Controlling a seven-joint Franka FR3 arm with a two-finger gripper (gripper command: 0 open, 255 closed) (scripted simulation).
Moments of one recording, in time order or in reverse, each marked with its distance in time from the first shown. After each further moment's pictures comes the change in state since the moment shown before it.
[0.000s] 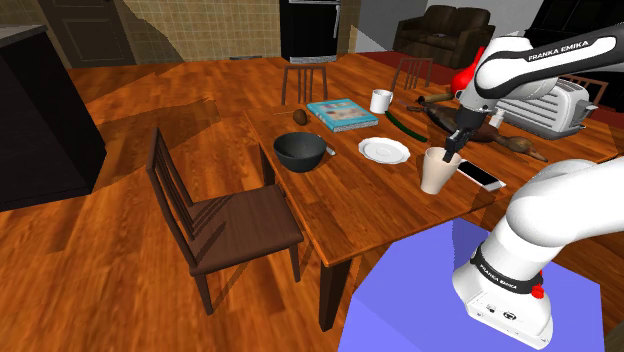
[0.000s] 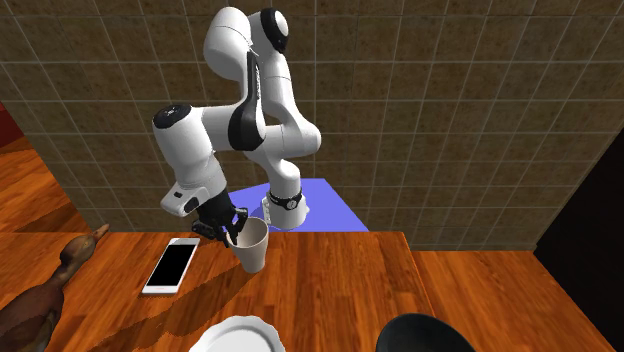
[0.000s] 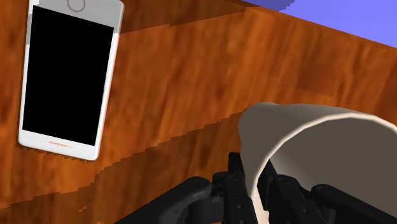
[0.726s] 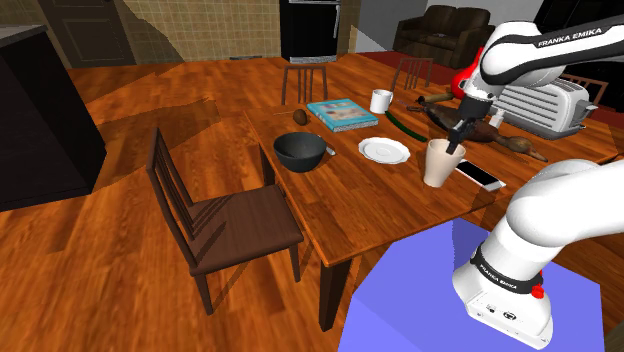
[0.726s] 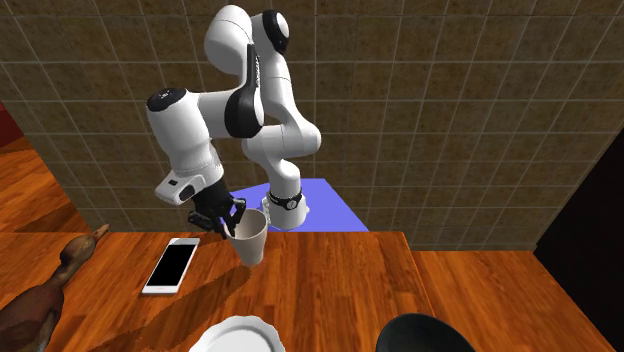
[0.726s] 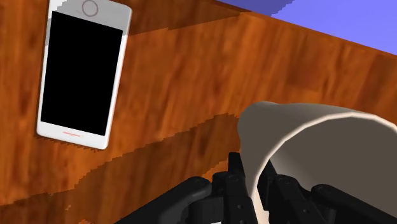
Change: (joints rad) arm 0.001 -0.040 0.036 0.055 0.021 -0.095 0.009
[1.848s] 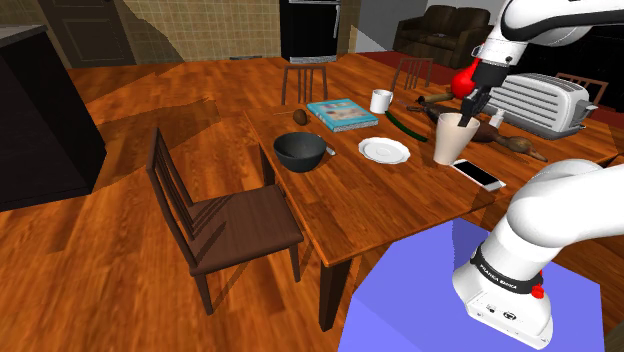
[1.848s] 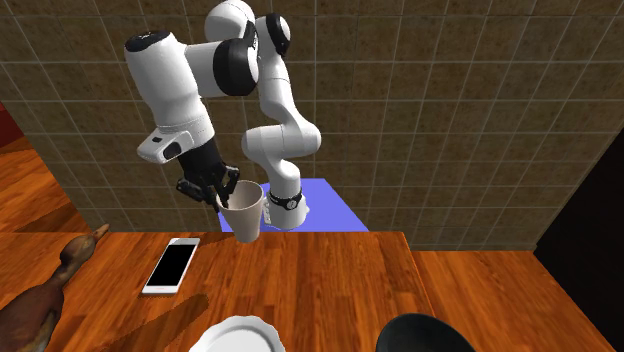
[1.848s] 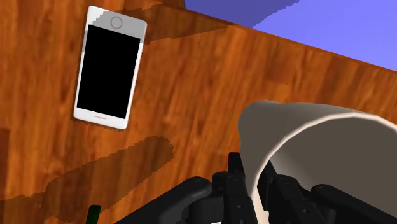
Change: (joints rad) arm 0.011 -0.062 0.083 0.184 0.056 -0.245 0.015
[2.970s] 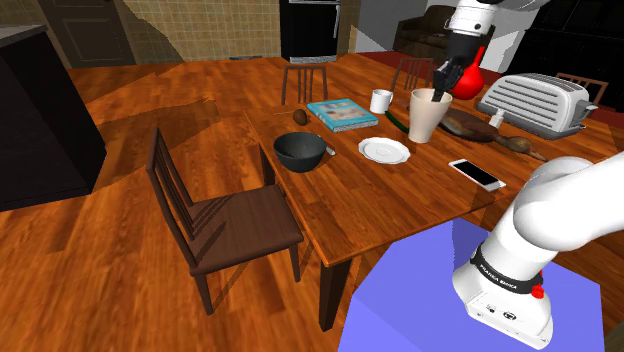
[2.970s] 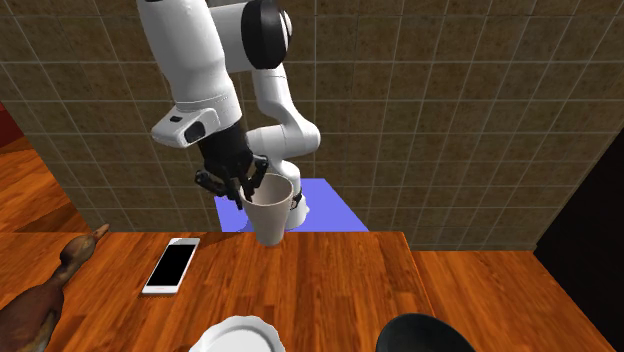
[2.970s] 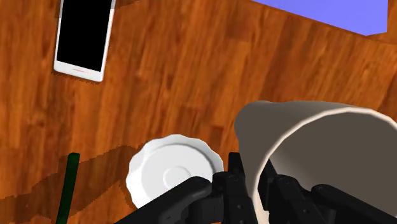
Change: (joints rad) arm 0.114 0.161 0.121 0.213 0.136 -0.058 0.127
